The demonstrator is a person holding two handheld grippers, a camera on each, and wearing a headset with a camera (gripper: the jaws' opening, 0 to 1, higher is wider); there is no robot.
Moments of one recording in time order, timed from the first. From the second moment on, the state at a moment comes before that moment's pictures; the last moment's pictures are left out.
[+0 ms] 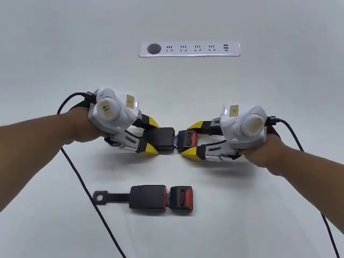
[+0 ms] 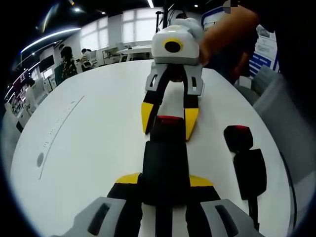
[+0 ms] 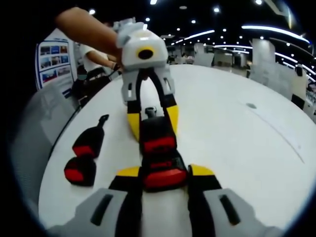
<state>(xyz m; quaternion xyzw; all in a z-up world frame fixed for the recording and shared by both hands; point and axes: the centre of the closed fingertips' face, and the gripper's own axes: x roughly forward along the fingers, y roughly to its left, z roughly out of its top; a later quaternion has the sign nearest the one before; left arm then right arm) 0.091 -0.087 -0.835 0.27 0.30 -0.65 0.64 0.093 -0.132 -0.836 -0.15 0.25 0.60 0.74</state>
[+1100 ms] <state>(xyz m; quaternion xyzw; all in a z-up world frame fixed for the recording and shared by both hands) 0.090 -0.088 -0.835 0.29 0.30 -0.65 0.63 0.092 -0.131 -0.840 -0.18 0.27 0.59 0.74</state>
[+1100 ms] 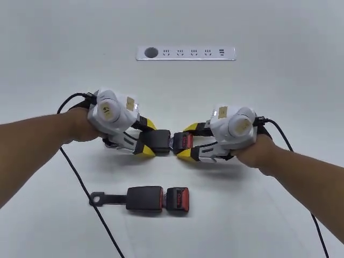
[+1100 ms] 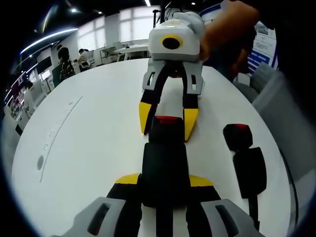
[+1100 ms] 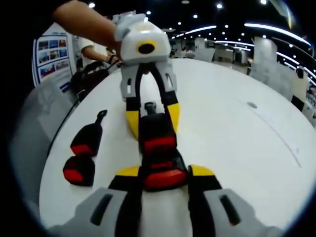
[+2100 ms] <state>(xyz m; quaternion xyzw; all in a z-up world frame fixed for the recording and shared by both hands) 0.090 -0.088 -0.834 0.28 0.30 -0.65 0.63 0.089 -0.161 -0.839 -0.19 0.28 0.59 0.73</state>
